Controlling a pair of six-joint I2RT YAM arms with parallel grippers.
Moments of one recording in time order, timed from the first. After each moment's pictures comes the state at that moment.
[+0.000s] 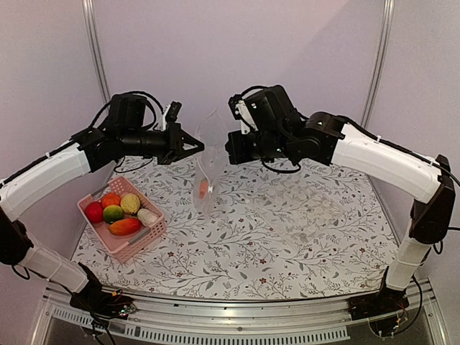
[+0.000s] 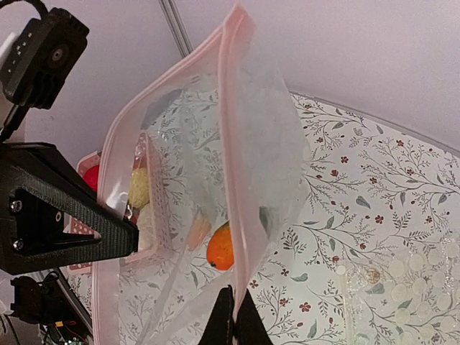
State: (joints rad) left arm -0.63 1.36 1.30 -0.35 0.44 -0.73; right arm 1.03 1.78 1.83 -0.58 0.26 0.41
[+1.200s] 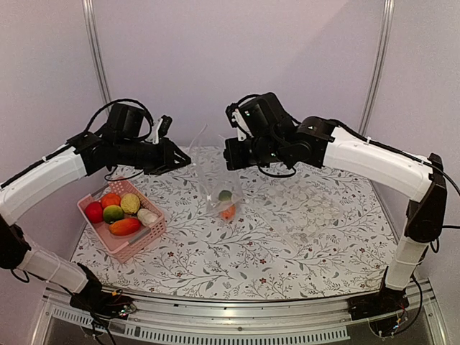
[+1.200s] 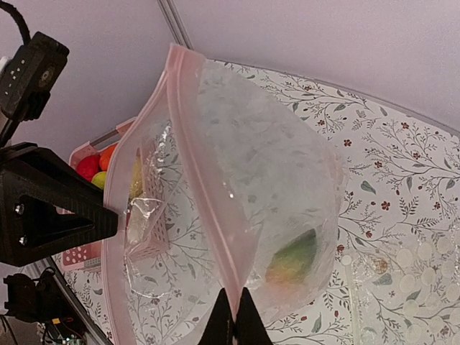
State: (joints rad) left arm -0.59 1.33 1.24 -0.52 0.29 -0.60; right arm 1.02 1.81 1.82 -0.59 0.24 0.44
